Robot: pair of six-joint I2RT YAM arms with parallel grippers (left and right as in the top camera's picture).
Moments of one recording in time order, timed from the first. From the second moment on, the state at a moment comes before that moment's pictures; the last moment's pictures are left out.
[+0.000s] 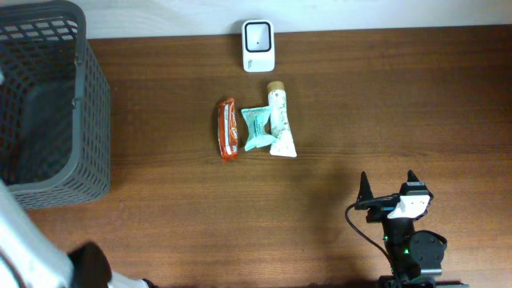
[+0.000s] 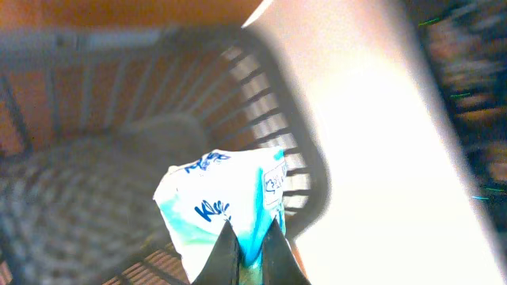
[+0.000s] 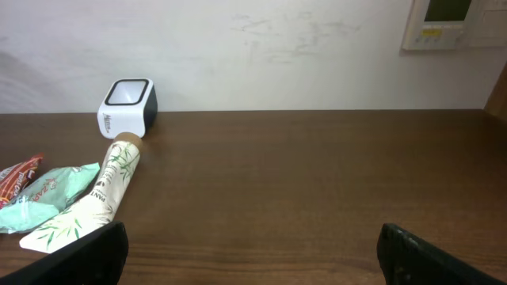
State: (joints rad) left arm 0.47 1.73 2.45 -1.32 -0.11 -0.88; right arm -0.03 0.02 0.01 -0.08 -0.03 0.02
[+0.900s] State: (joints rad) left arm -0.31 2.14 2.24 -1.41 -0.06 -0.09; right arm -0.03 0.02 0.01 -0.08 -0.03 0.02
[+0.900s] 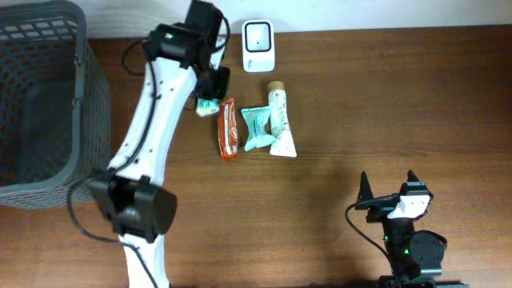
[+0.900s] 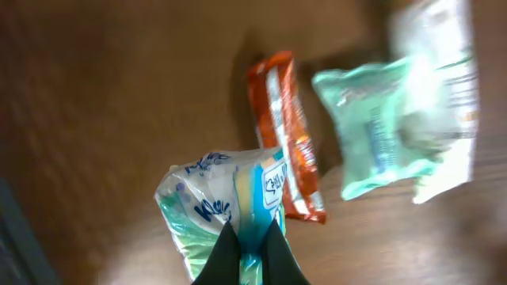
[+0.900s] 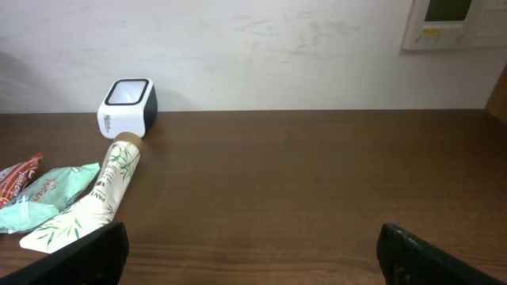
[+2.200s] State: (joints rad) left arm -0.28 1.90 2.36 -1.68 0.02 -0.18; right arm -0.03 0.02 0.01 -0.08 -0.03 0.02
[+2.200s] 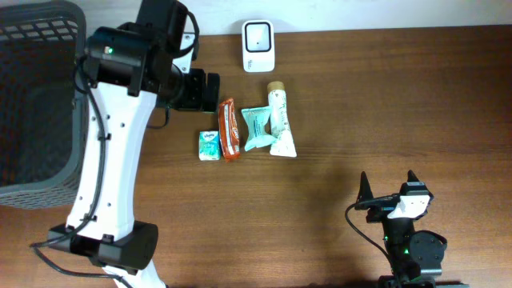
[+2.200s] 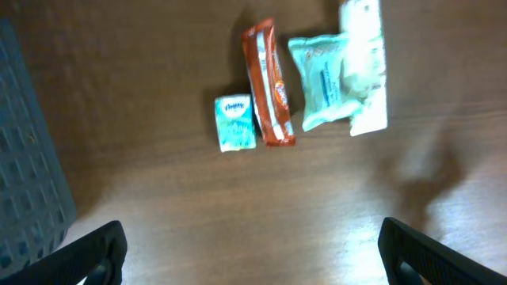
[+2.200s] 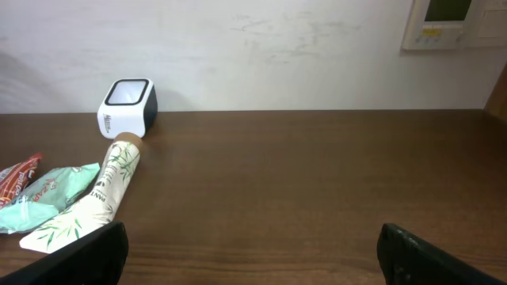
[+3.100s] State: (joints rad) left arm -0.14 1.90 2.14 -1.42 -0.04 -0.23; right arm -0.02 0.91 1.32 -0.72 -0.70 -0.08
